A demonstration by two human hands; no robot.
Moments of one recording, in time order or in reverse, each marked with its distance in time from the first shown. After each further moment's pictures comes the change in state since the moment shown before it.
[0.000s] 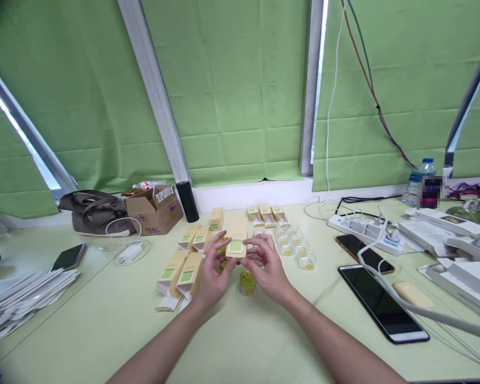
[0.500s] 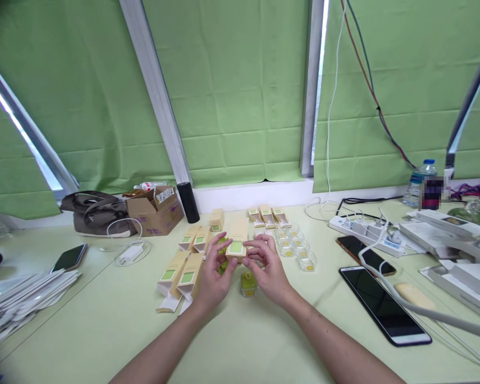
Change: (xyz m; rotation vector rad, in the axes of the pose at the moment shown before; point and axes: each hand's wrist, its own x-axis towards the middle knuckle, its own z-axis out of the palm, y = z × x) left_hand -0.001 0.001 -0.001 0.136 -0.008 0.049; right_hand 0.000 0.003 -0.001 -0.035 0.013 -0.025
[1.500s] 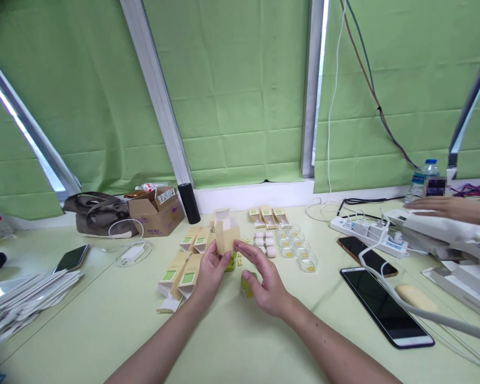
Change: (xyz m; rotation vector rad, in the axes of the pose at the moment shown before) left_hand 0.017 -0.013 0.000 -0.471 0.015 -0.257; right_hand -0.013 -0.019 0.007 0.046 -0.214 -0.176
